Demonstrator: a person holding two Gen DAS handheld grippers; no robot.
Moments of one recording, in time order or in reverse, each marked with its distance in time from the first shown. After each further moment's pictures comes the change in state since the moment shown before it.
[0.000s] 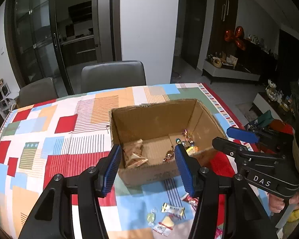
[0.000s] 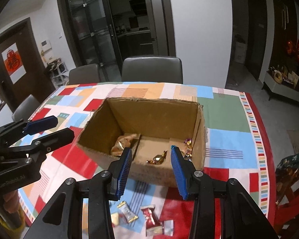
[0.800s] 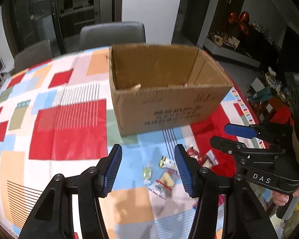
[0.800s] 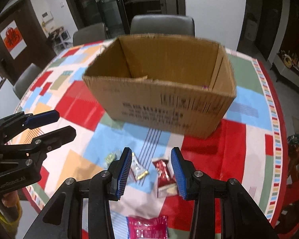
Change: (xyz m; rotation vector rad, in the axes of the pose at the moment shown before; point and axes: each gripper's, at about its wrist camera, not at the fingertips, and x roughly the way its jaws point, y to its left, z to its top) left arm 0.020 0.008 -0.083 -0.058 0.222 -0.052; right arm 0.031 0.023 -0.069 -0.034 0.268 0.024
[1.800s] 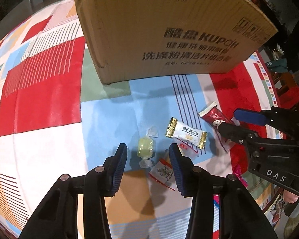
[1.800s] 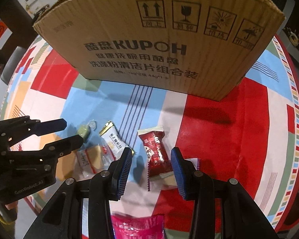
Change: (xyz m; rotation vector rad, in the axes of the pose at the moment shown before) left arm 0.111 0.007 -0.032 -0.026 0.331 -0.032; right arm 0.089 -0.018 -0.025 0.039 0.257 -0.007
